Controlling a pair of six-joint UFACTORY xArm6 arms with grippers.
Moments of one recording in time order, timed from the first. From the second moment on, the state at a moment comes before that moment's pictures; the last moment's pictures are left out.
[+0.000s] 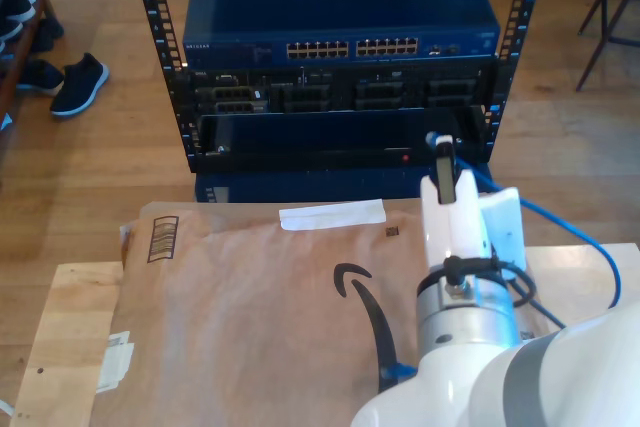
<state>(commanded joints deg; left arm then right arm) 88.0 -29.0 -19.4 6.9 79.8 -16.0 55.6 1.5 -23.8 65.7 -78.0 51.5</state>
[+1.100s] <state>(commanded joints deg) 98.2 -30.0 -5.3 6.4 58.6 -4.2 61.2 11.6 -38.3 73.7 -80.3 42.9</state>
